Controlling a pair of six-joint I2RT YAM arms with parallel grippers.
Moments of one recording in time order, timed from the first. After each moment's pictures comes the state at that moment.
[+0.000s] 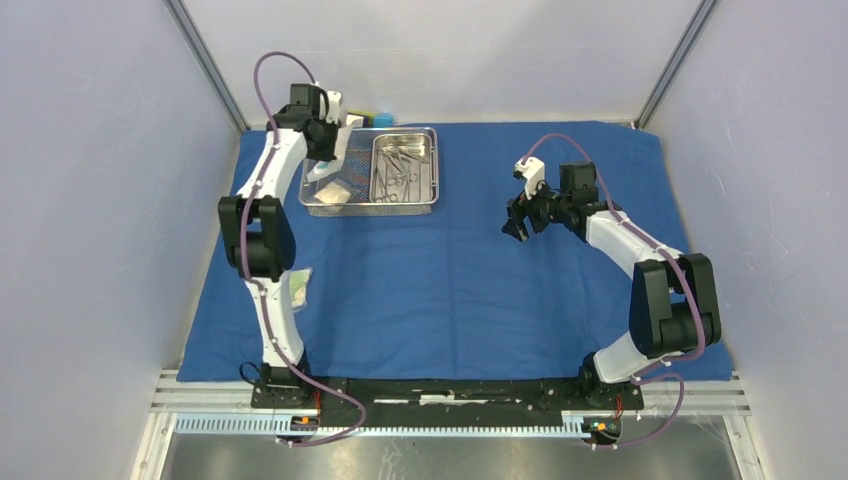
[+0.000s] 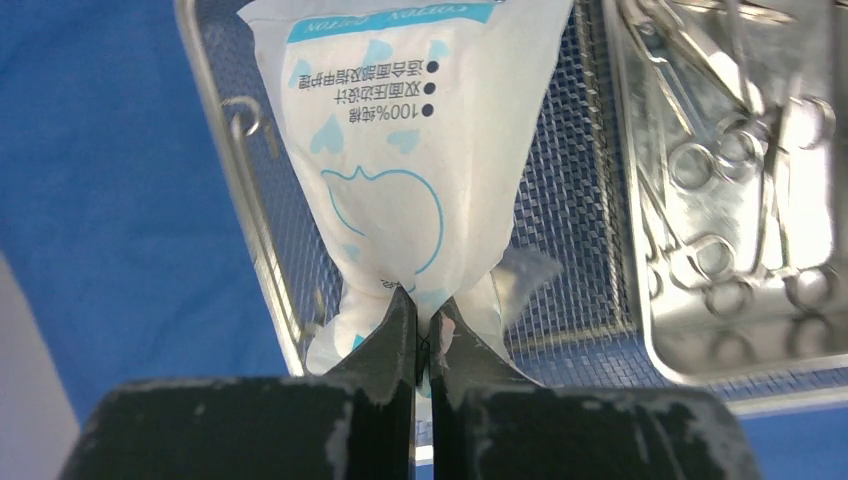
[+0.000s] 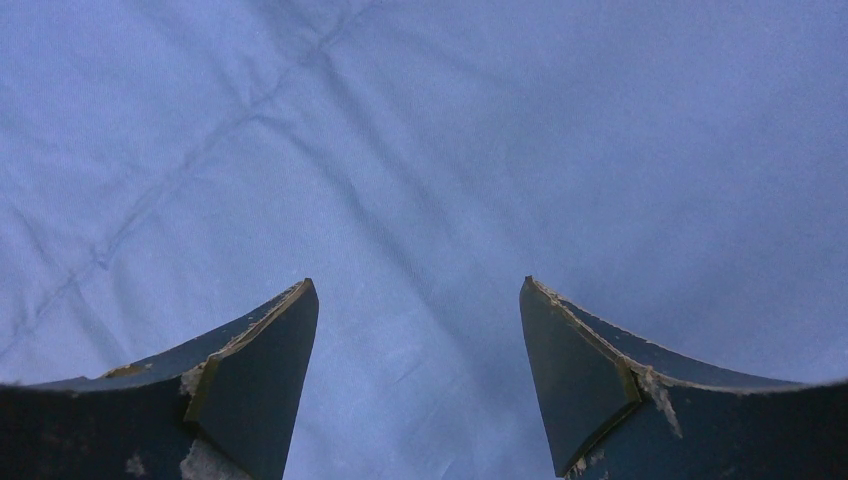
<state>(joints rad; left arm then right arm) -0.06 2.17 1.99 -0.73 0.02 0.15 0.14 1.55 0.96 -0.17 -0.60 -0.42</state>
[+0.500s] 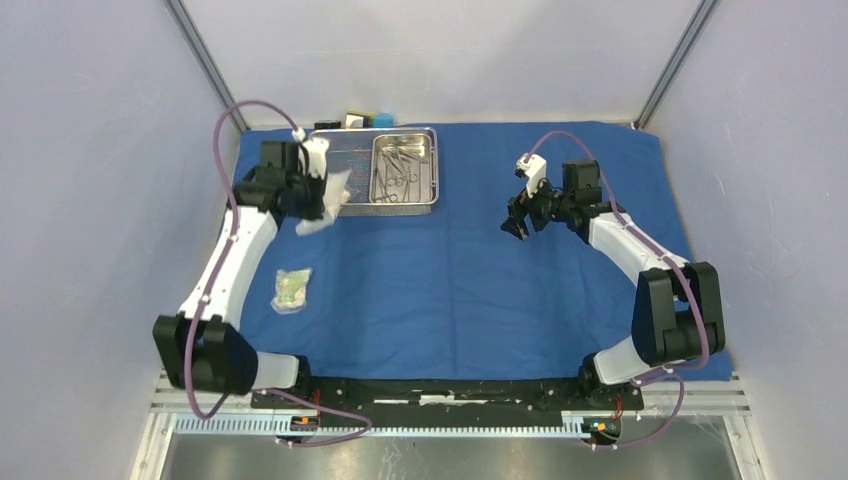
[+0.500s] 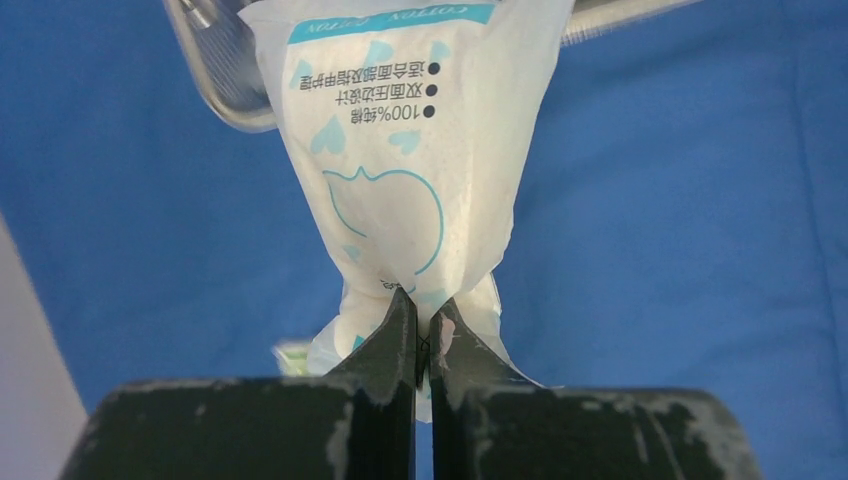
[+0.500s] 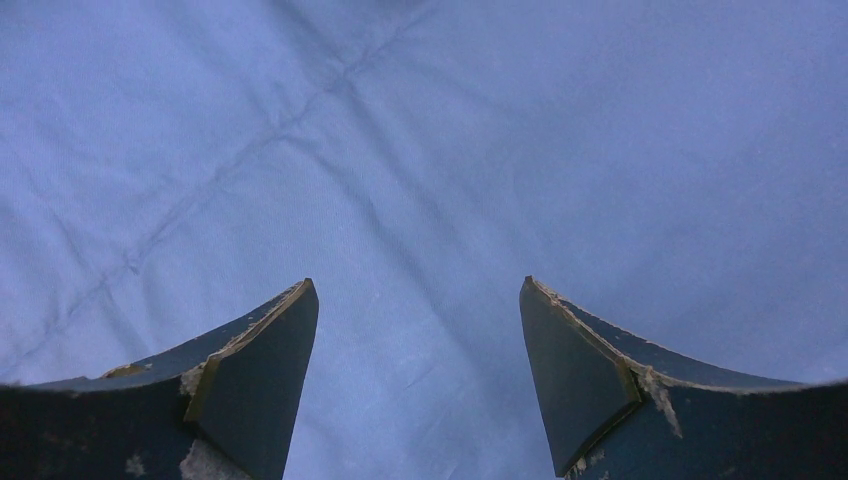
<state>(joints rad) -0.10 1.39 1.32 -0.76 0.09 0.15 0.14 1.51 0.96 -0.17 -0.63 -0.42</state>
